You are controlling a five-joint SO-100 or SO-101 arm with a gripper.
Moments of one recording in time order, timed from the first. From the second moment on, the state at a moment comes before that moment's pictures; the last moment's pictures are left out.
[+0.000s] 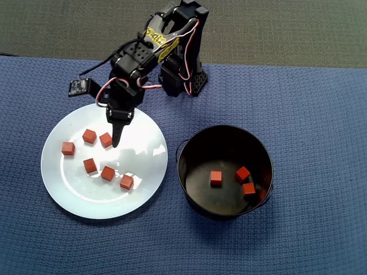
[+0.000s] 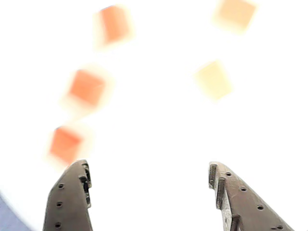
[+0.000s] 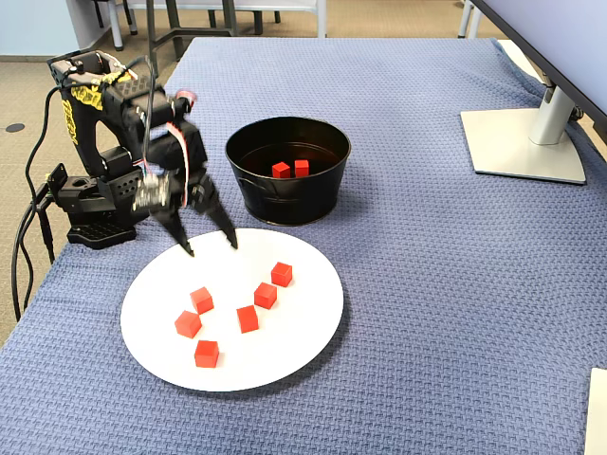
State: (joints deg) arm 41.5 106.0 115.5 59.9 -50.1
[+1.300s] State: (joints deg) arm 48.1 87.1 112.8 49.7 -83.7
